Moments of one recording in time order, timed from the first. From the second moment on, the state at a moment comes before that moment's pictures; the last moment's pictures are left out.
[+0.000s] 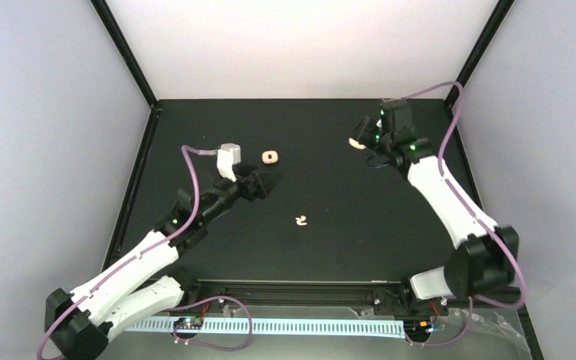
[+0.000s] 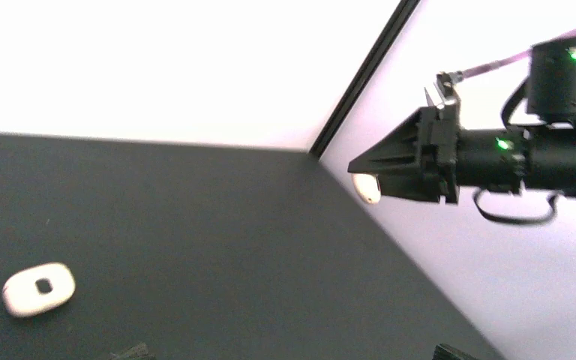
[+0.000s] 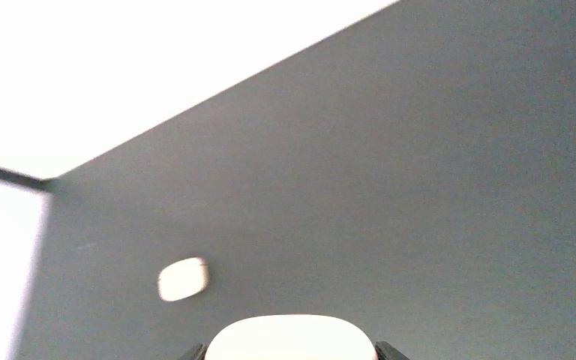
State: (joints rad) left arm -0.61 0.88 0.68 0.06 0.10 -0.49; right arm 0.25 1.49 1.27 -0.49 0.01 0.64
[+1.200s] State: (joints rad) left arm -0.99 1.34 0.78 0.89 -0.29 -0.18; right arm 0.65 1.03 1.08 -0.25 0.03 1.24
